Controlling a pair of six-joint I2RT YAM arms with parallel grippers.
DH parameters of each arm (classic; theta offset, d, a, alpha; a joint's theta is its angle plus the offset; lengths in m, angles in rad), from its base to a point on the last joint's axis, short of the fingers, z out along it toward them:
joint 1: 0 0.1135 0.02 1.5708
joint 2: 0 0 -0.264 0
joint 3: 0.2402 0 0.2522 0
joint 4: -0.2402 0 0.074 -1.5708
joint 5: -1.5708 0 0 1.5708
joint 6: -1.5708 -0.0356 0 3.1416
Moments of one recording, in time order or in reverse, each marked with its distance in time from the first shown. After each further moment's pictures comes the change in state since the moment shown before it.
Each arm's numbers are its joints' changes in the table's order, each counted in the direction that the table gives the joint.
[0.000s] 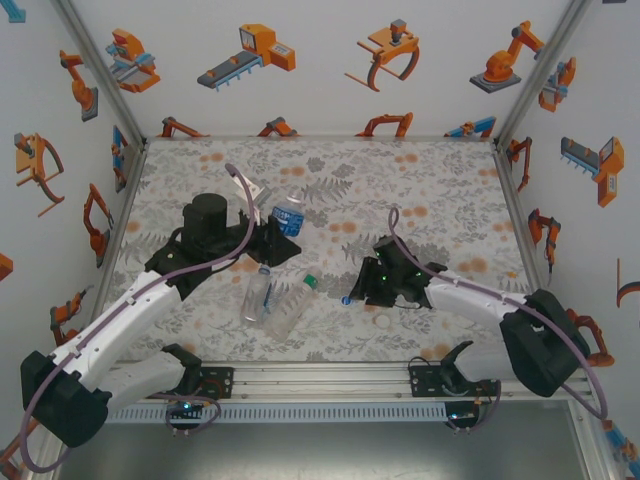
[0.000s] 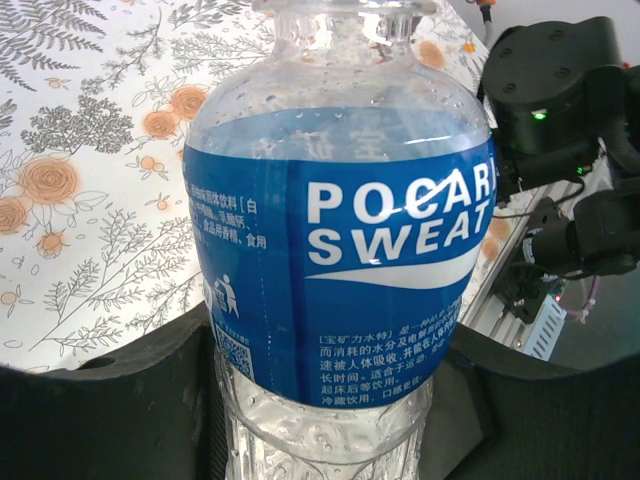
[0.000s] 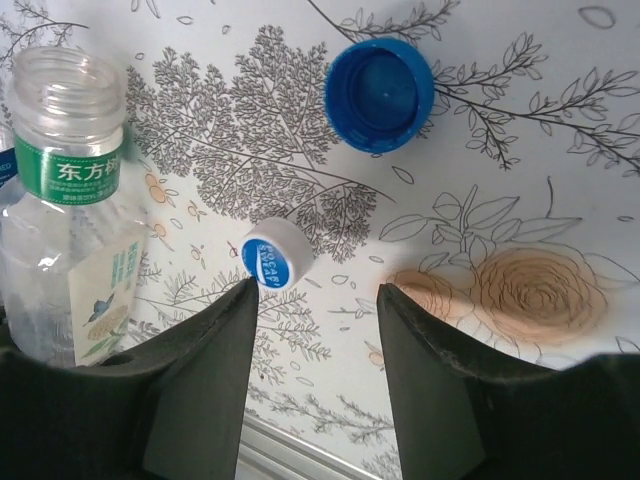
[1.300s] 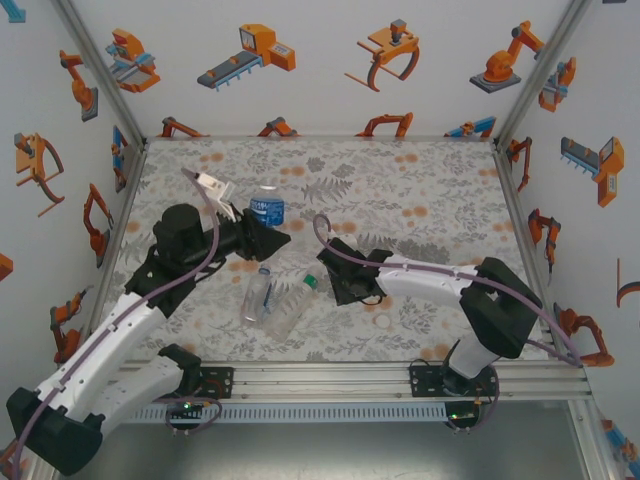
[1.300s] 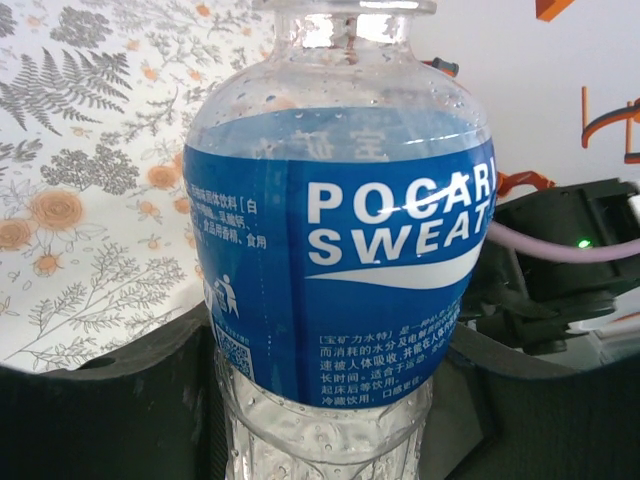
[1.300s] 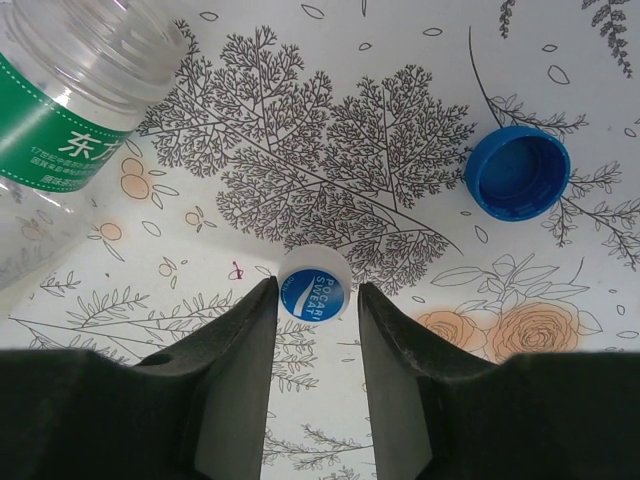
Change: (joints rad) left arm 0.047 0.141 -0.016 0.054 0.039 0.190; right arm 0.275 -0.295 0.319 -0.216 -0.315 0.253
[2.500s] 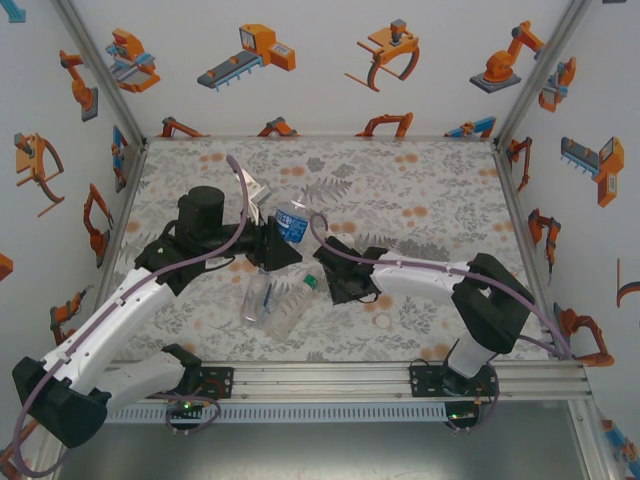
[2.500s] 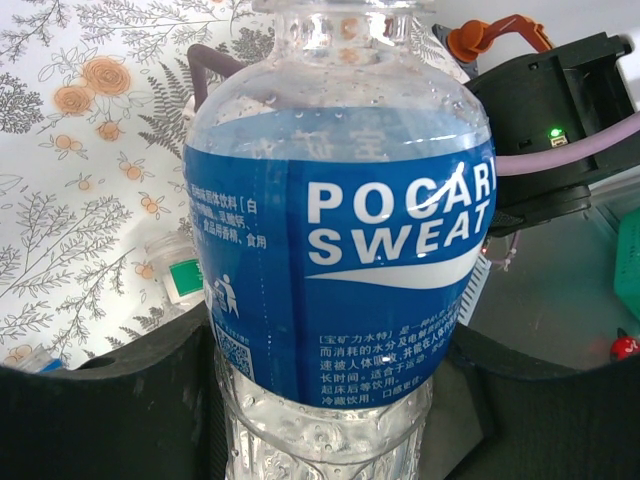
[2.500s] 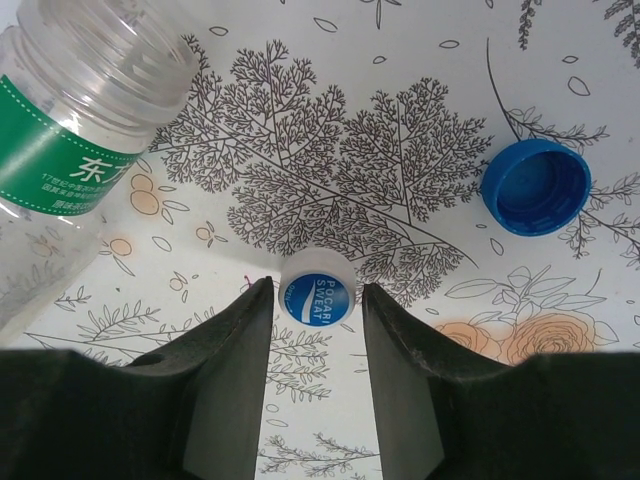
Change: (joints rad) left arm -0.060 -0.136 0.133 -0.236 -0.172 -0.186; right arm 0.000 -0.048 0.036 -0.011 0.006 -0.016
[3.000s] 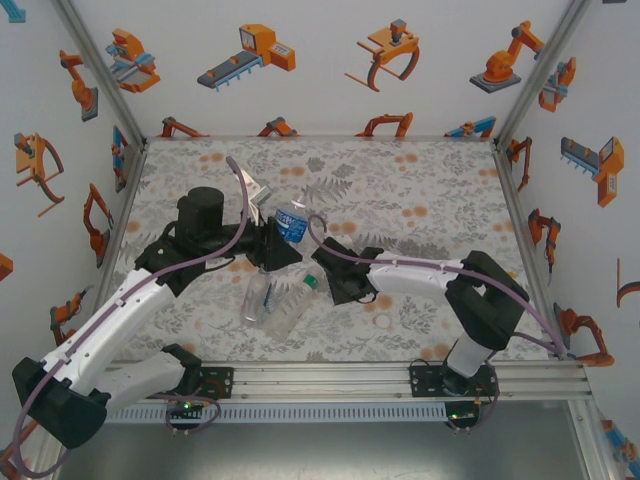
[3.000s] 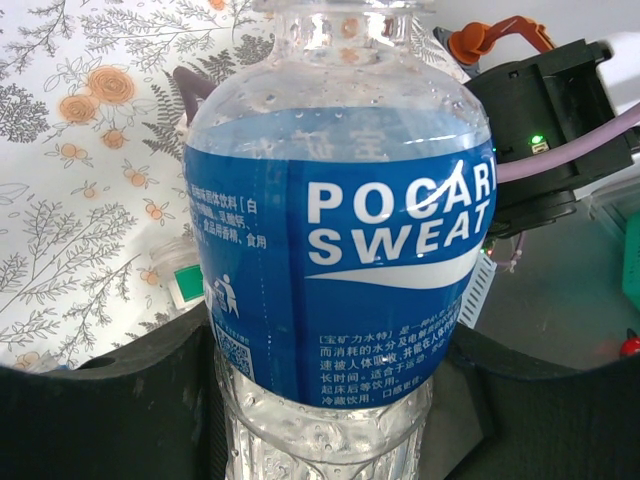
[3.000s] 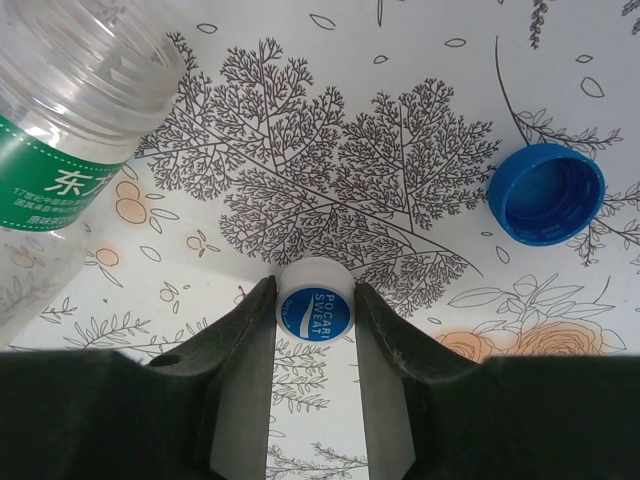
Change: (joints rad) left arm 0.000 0.002 -0.006 0.016 0.000 -0.015; right arm 0.000 -0.021 0.005 0.001 -0.002 0.001
